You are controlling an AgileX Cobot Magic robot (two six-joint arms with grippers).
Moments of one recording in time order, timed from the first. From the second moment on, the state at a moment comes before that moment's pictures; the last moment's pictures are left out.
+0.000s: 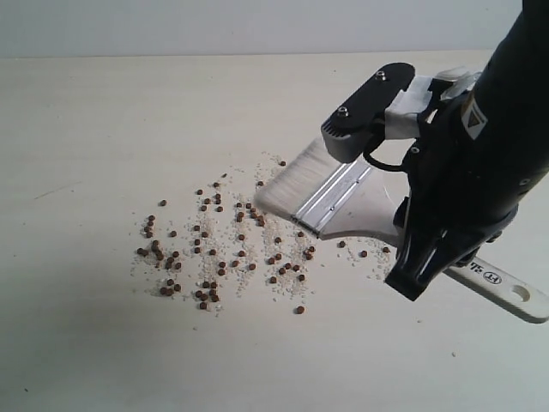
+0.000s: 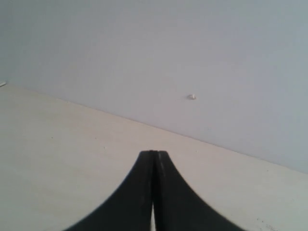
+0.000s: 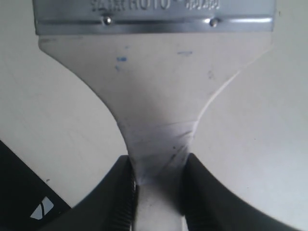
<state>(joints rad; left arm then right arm) 0.01 0.01 0.00 -0.62 0.11 0.31 0.73 1.37 -0.95 0.01 1.11 -0.17</state>
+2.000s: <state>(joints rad) -0.69 1.27 -0.83 -0.13 0.41 1.03 0.53 1.55 -1.02 0.37 1.18 -0.47</state>
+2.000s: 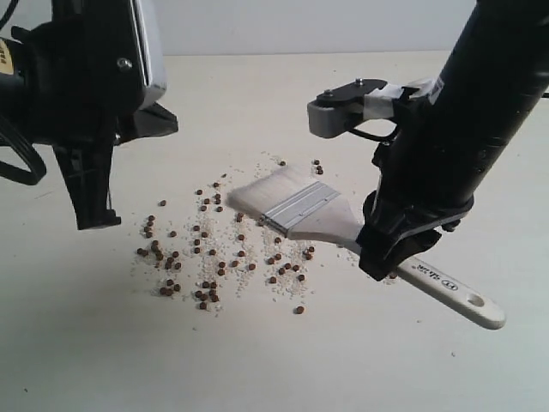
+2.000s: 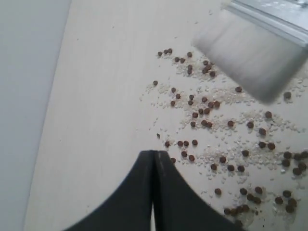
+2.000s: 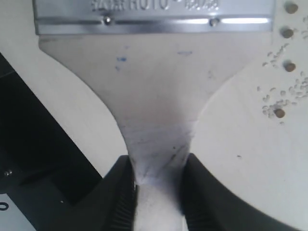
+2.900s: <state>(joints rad) -0.89 1.37 -0.83 -0.13 0.31 1.65 0.46 1.63 -1.12 0.49 1.20 -0.59</state>
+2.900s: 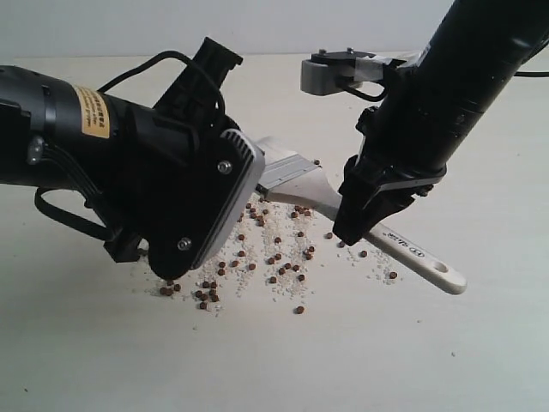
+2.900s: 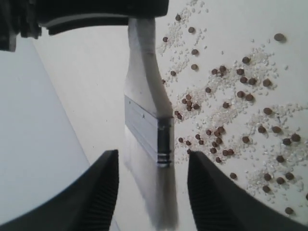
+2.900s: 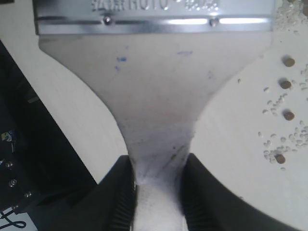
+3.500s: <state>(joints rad) -0.89 1.43 -0.83 -0.13 0.20 1.69 0.46 1.63 -1.12 0.53 1.18 -0.57</state>
